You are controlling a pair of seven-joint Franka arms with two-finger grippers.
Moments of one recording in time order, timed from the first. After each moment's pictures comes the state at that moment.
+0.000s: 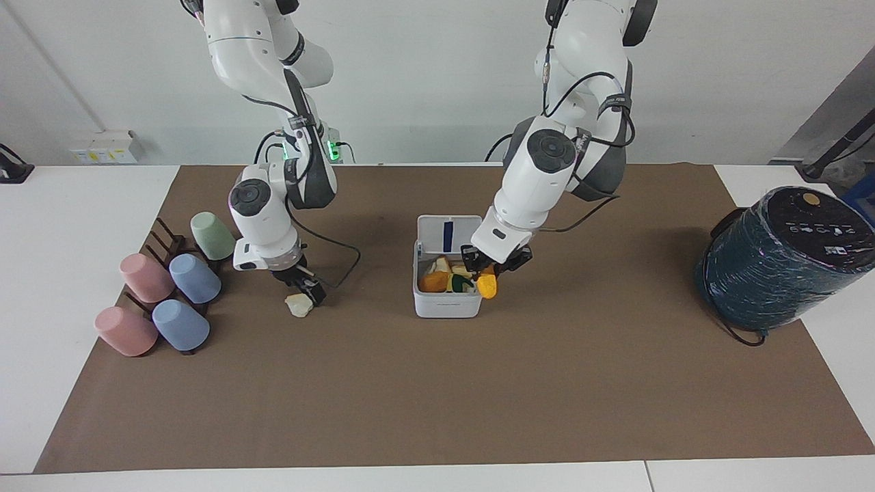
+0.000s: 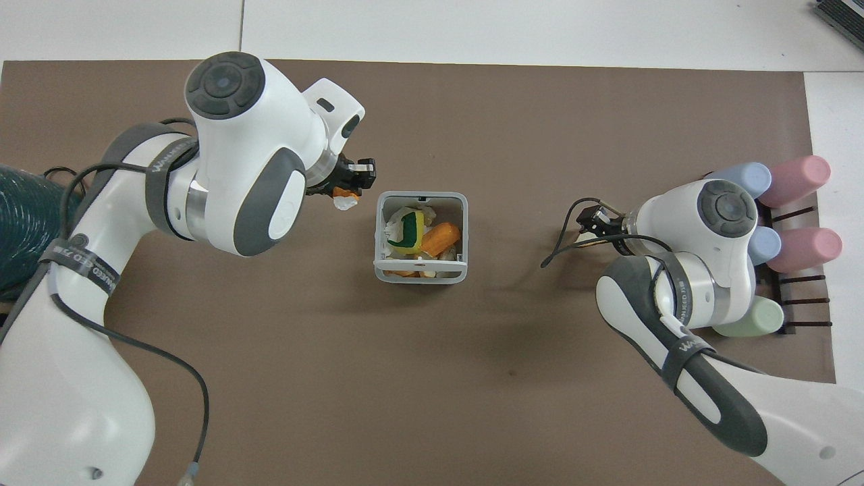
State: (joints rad) left arm -0.48 0.41 -0.06 -1.50 -0.16 1.97 -0.50; right arm 0.10 0.29 0.02 -2.13 0.03 2.42 0.77
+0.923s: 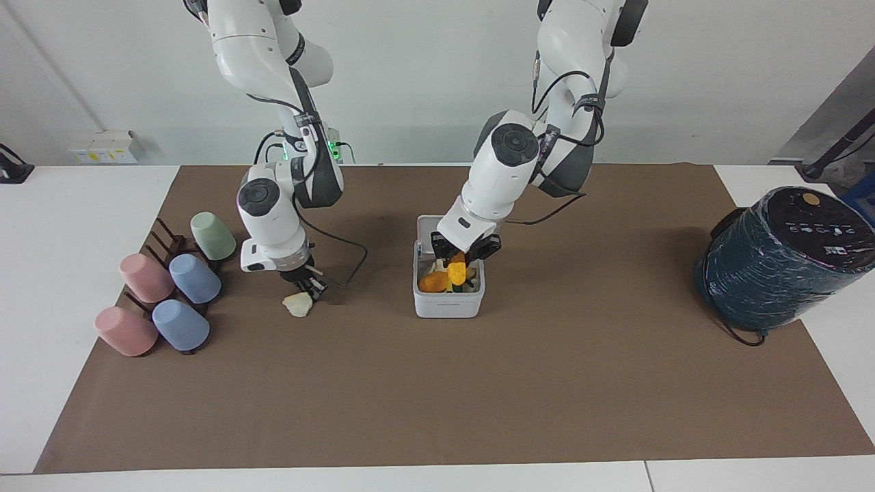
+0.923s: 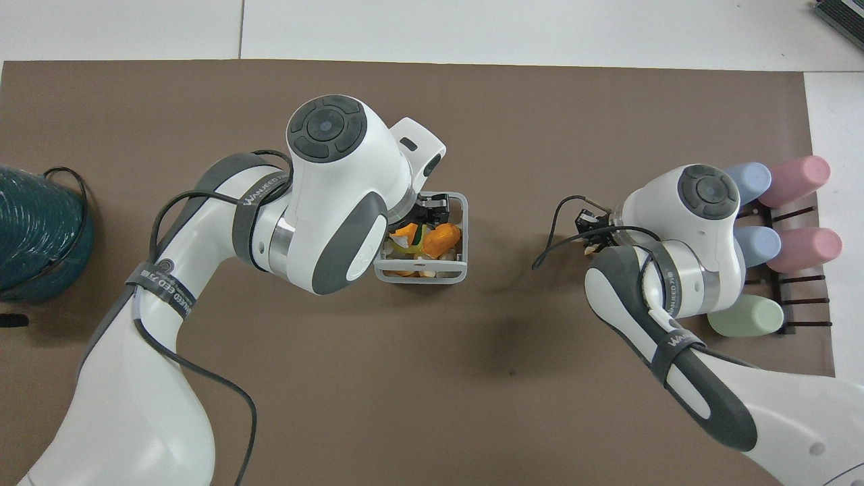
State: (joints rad) left arm -0.54 0.41 -0.06 -1.50 -0.18 1.96 -0.51; right arm 0.13 0.27 0.03 -2.05 0.02 2.30 0.76
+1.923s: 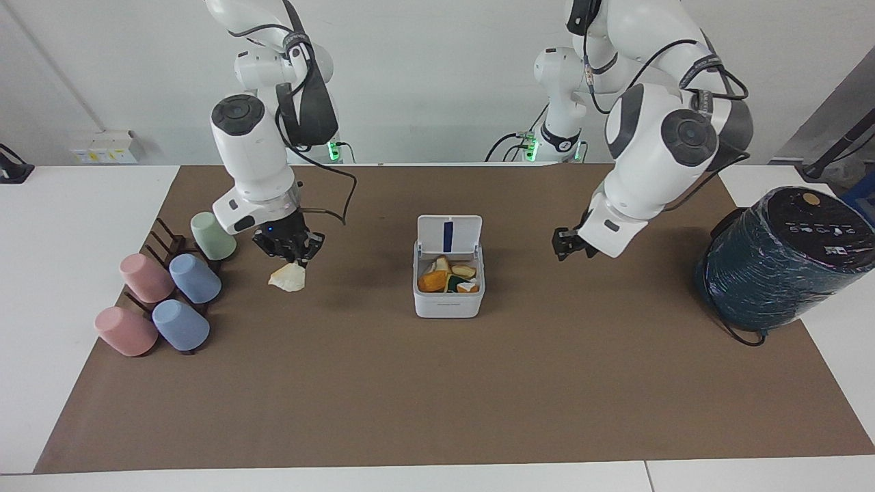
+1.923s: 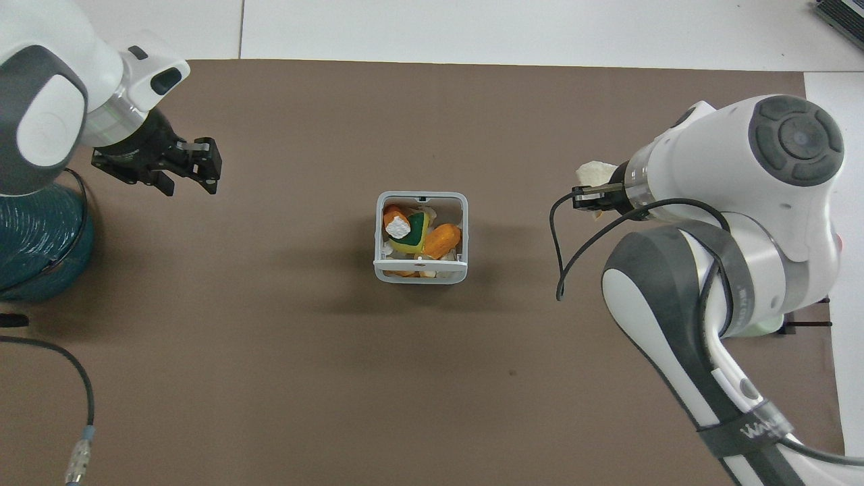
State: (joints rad) left arm -0.15 0.36 -0.02 -1.26 -0.04 1.44 -0.14; right arm 0.14 0.12 0.13 -1.77 0.03 2.02 0.19
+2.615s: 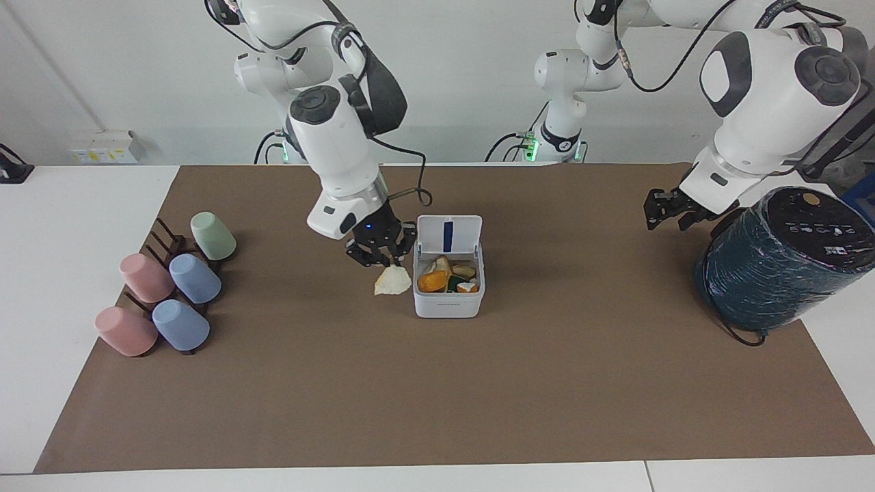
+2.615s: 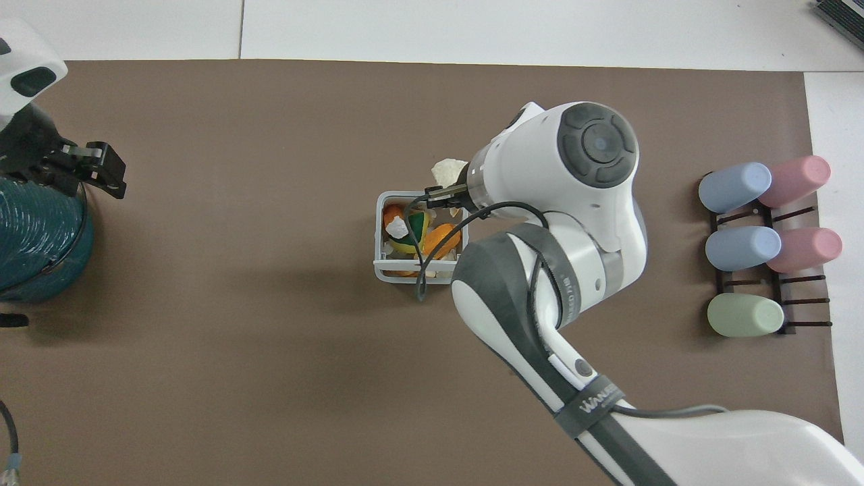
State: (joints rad) left arm -0.07 0.26 0.00 -1.26 0.01 1.38 0.03; right arm 0.36 0.35 0.17 -1.59 0.14 2.16 0.29
